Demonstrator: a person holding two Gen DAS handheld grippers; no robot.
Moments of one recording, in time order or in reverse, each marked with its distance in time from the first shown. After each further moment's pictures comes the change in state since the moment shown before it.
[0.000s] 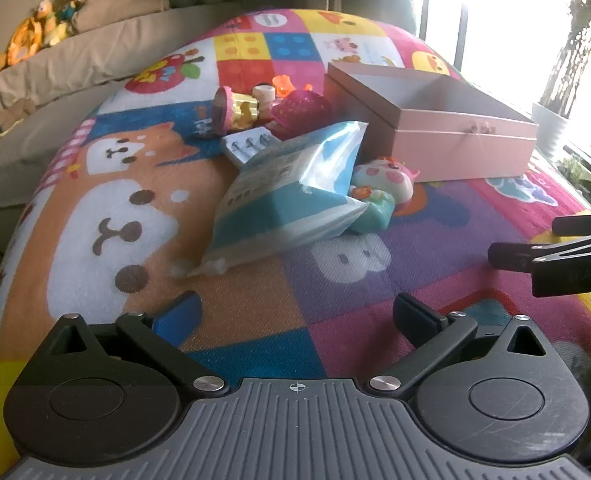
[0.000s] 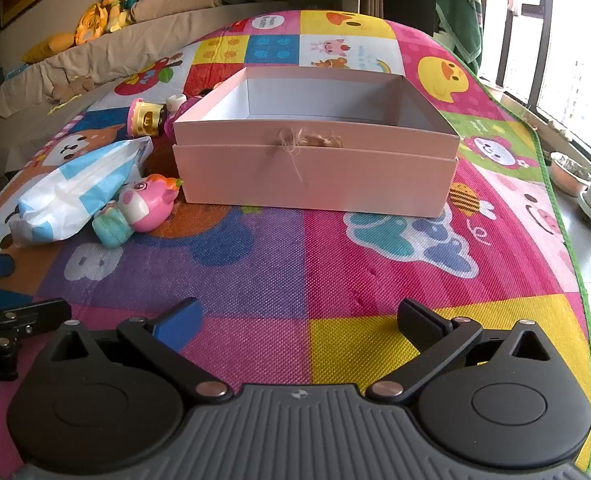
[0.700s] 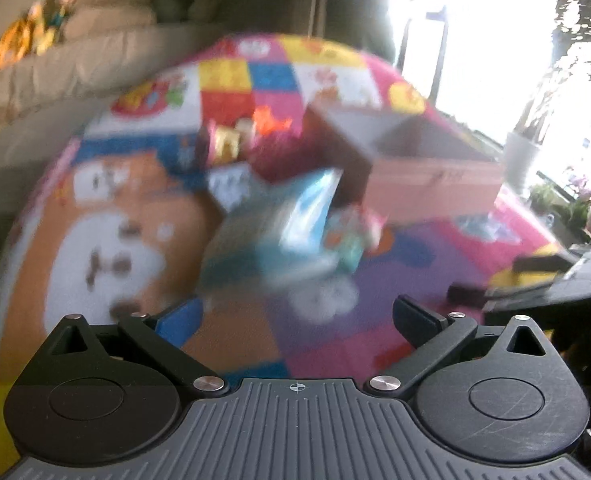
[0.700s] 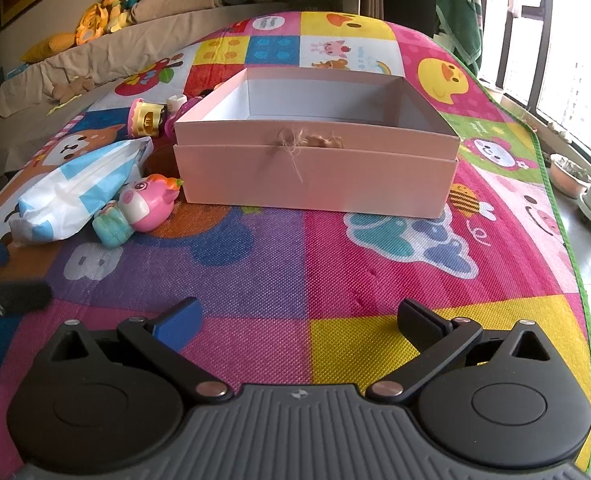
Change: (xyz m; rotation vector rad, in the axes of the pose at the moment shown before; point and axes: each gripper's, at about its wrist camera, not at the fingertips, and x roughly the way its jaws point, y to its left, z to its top) left arm -0.026 0.005 0.021 -0.006 -0.089 -0.089; right arm -0.001 0.000 -0.001 -0.006 -0.008 0.000
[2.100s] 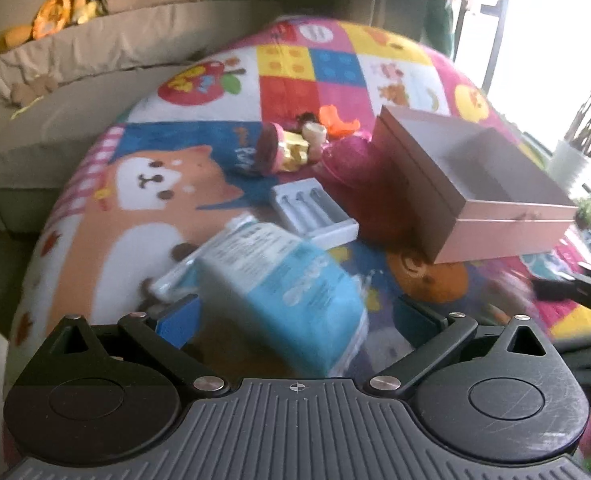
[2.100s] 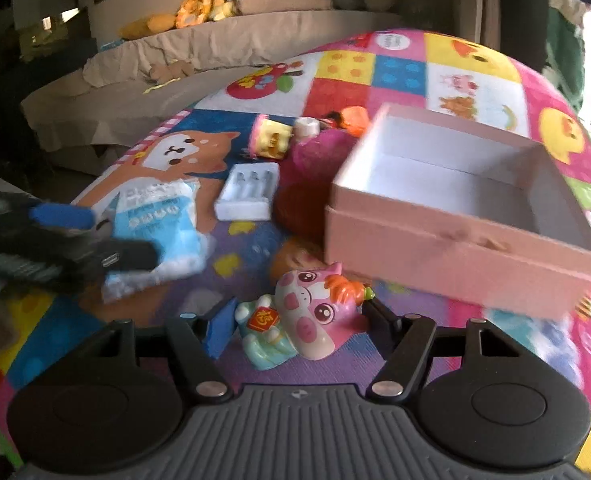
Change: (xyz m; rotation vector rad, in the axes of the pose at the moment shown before) left arm 0.032 0.030 0.035 -0.110 0.121 0.134; right arm -0.001 0.046 0.043 -0.158 0.007 0.236
